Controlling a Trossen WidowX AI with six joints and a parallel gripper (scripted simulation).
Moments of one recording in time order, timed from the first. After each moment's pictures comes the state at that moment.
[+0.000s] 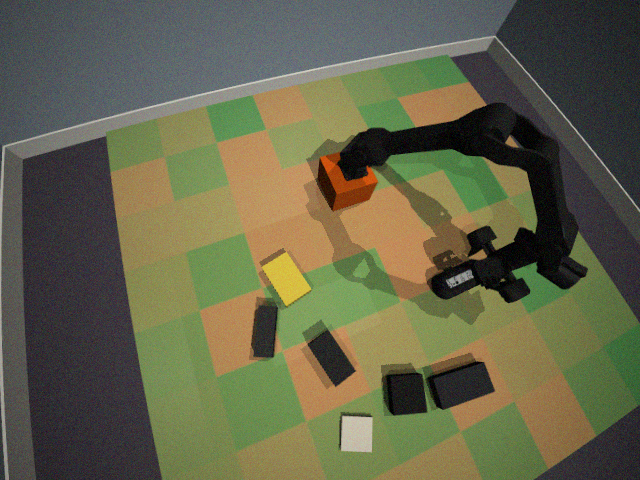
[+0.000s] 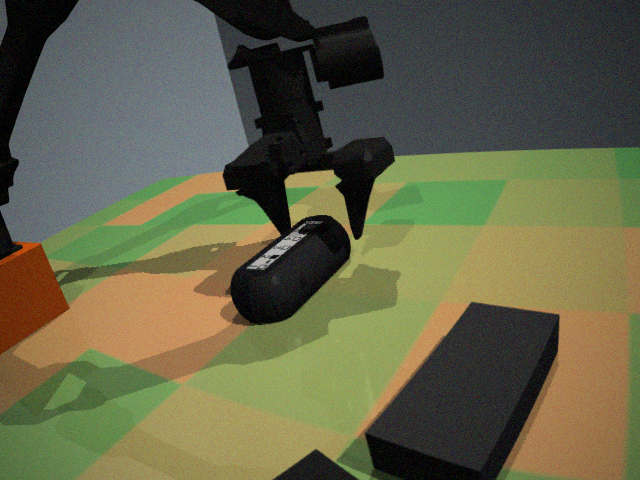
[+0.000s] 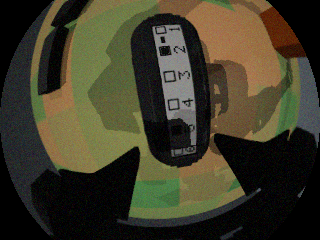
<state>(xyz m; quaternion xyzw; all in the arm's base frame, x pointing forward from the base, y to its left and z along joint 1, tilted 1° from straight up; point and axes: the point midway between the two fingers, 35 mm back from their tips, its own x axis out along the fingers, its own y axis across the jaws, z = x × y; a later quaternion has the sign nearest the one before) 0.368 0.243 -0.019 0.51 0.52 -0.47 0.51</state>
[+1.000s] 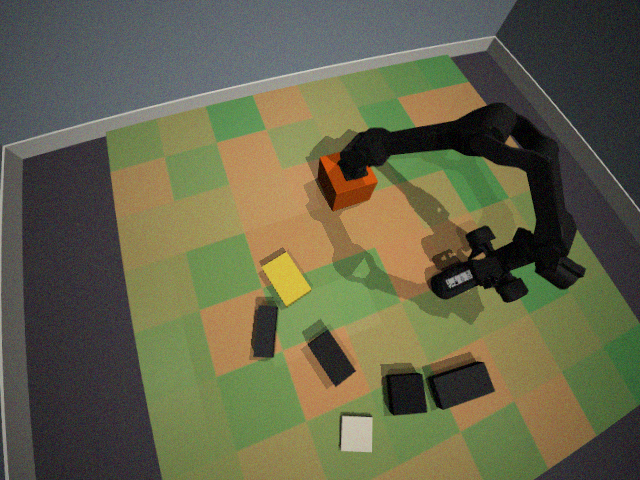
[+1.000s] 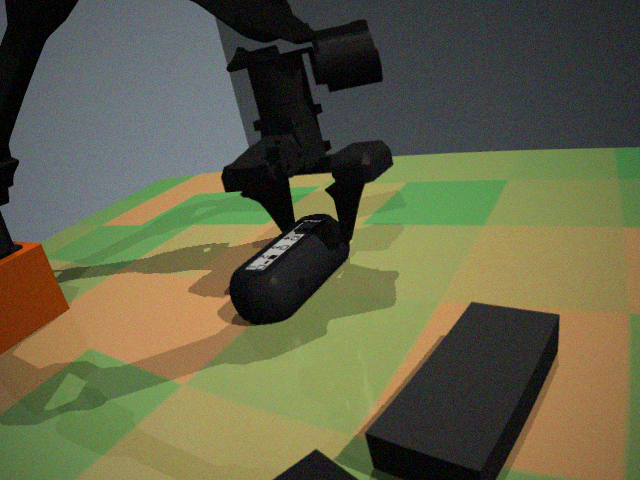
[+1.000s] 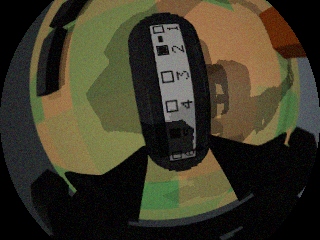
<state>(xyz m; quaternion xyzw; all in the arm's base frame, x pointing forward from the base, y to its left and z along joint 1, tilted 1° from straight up) 0.366 0.241 -0.021 0.51 0.51 -0.47 0.51</state>
